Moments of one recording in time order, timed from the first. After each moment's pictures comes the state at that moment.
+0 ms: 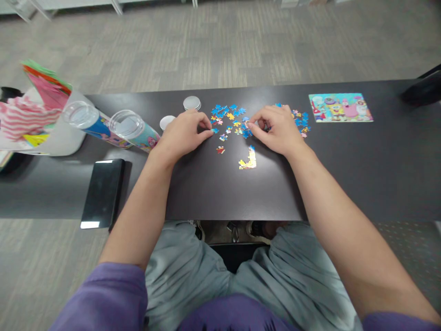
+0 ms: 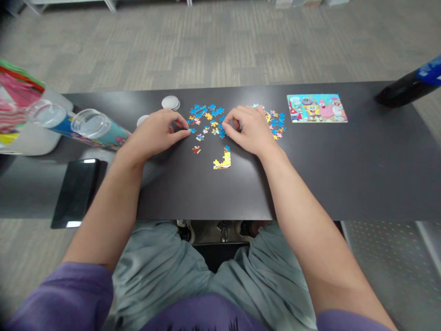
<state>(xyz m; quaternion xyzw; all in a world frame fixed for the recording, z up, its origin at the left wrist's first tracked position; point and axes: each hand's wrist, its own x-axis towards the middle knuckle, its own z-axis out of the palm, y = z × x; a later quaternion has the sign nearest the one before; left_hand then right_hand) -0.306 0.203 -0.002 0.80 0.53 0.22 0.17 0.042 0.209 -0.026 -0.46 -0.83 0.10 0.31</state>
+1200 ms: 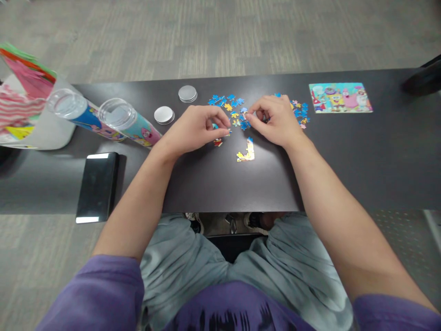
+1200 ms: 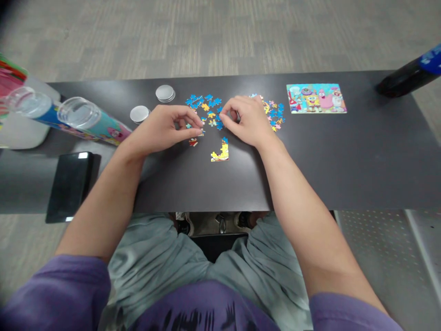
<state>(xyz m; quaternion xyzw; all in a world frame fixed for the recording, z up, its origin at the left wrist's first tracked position) -0.270 0.180 0.028 0.81 0.44 0.23 0.32 0.039 0.208 -0.025 -0.47 -0.82 0.12 0.31</state>
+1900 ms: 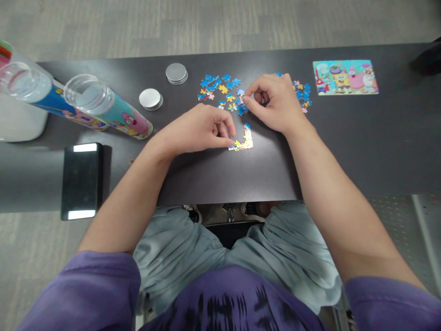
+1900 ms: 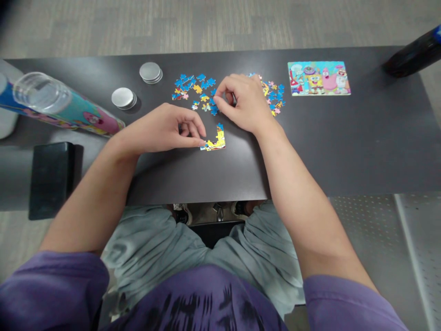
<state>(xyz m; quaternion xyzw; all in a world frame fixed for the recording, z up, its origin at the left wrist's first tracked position) -0.248 0.160 0.037 0.80 0.39 0.13 0.44 0.039 0.203 -0.017 -0.50 -0.81 0.13 0.28</state>
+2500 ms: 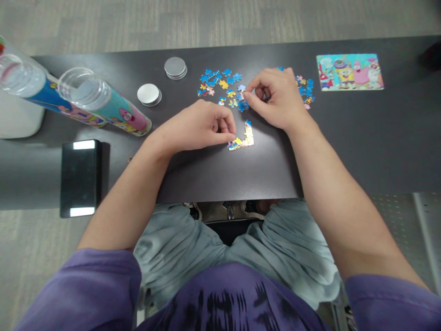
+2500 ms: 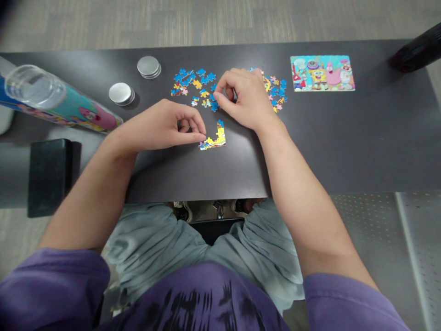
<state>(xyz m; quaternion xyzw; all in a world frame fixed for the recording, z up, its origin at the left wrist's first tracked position) -0.249 0.160 0.040 0.83 0.39 0.11 0.39 0.038 0.203 -0.017 -0.48 -0.81 0.14 0.30</state>
